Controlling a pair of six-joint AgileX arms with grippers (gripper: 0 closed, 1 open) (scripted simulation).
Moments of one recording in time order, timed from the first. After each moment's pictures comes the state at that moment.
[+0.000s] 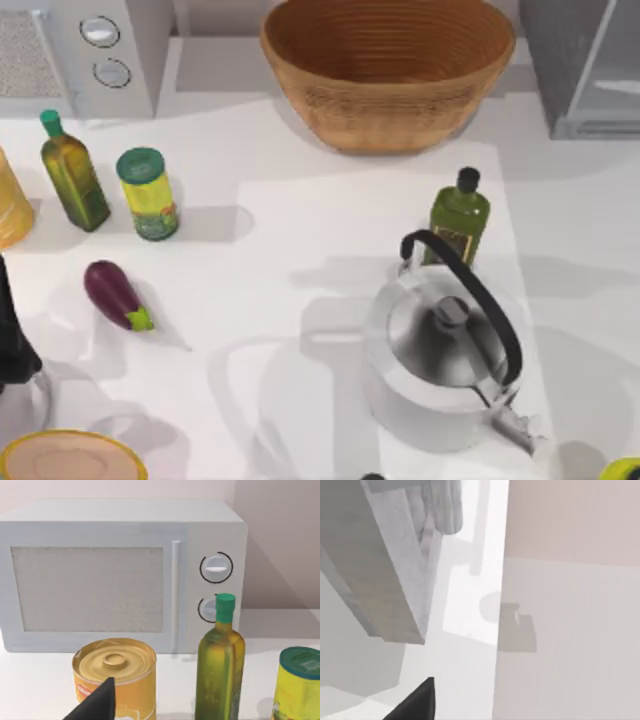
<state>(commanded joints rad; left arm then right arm) 0.00 0.00 0.00 0.00 0.00 0.00 -1.51 1.82 1.32 -1.10 -0.88 -1.60</state>
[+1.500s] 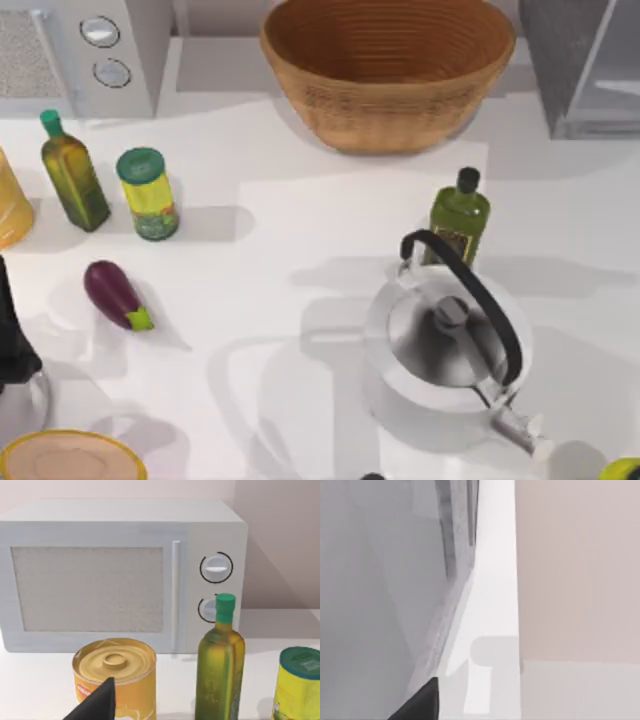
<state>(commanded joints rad) 0.00 0.00 0.00 0.00 0.00 0.00 -0.93 1.83 1.29 -0.30 -0.75 -0.64</state>
